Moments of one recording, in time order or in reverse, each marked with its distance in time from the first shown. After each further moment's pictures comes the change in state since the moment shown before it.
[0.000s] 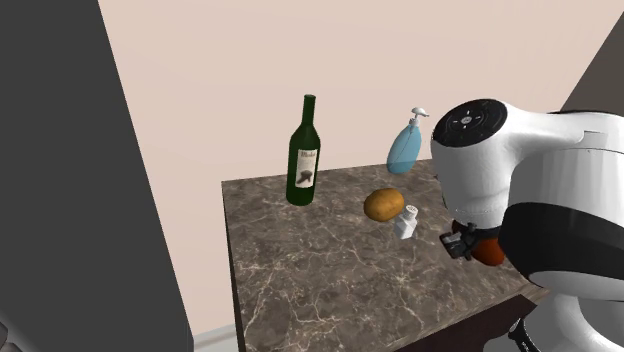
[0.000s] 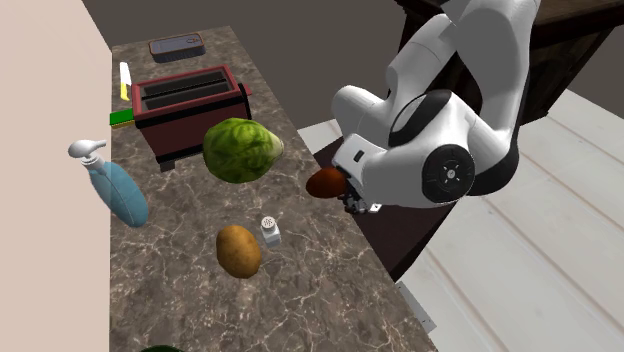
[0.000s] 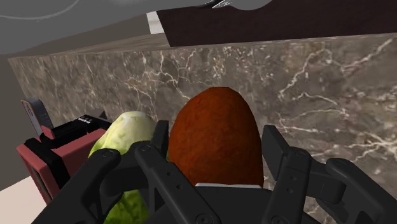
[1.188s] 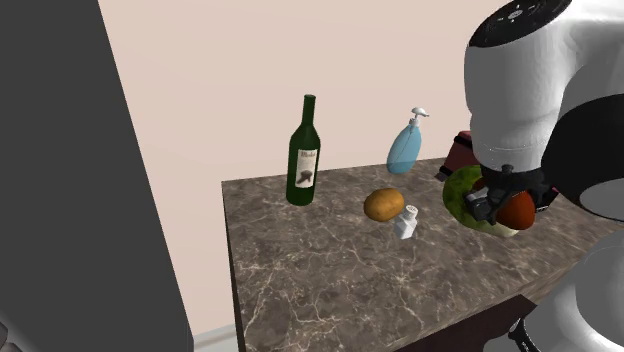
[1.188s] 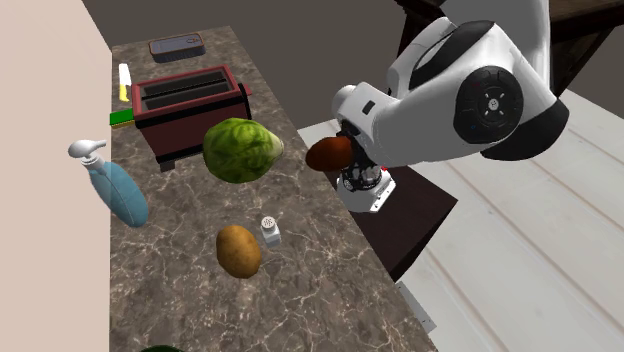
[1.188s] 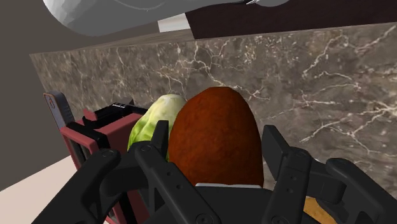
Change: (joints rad) arm -0.030 -0.027 -0.104 0.204 -0.107 -0.207 -0.099
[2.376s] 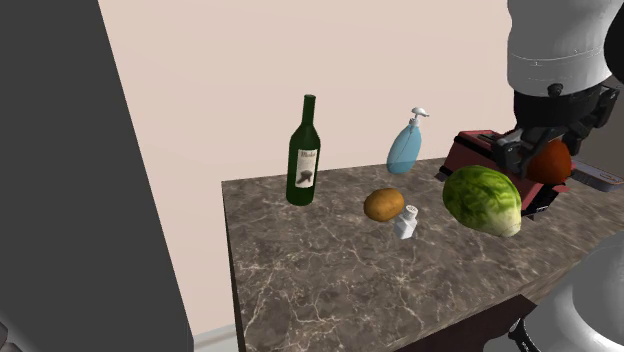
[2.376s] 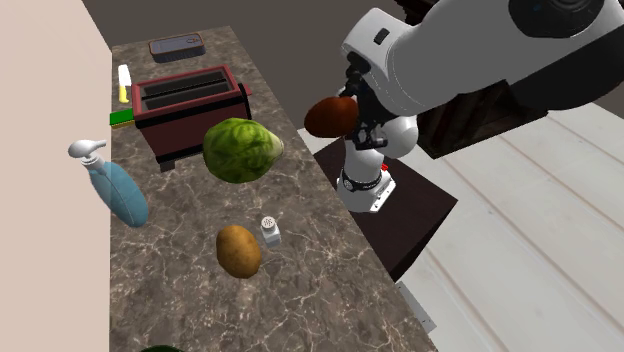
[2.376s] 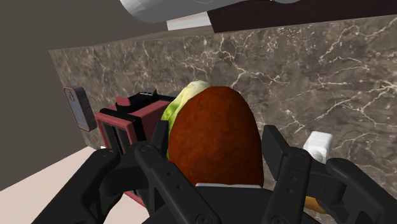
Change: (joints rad) arm -0.048 0.050 -0.063 0.247 -0.101 -0.174 -0.094
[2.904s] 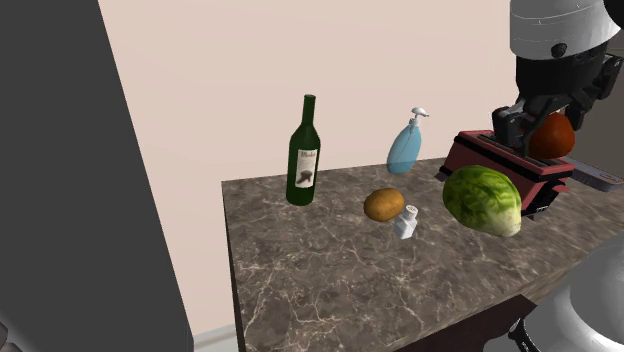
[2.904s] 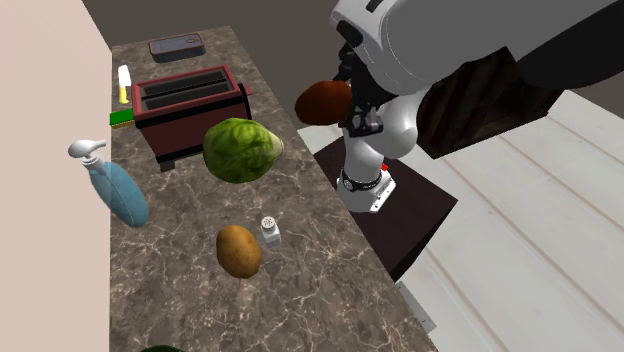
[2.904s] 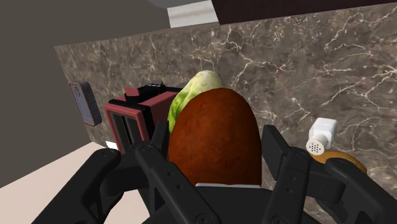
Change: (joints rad) arm -0.036 0.065 -0.017 0.111 -0.050 -0.035 -0.037
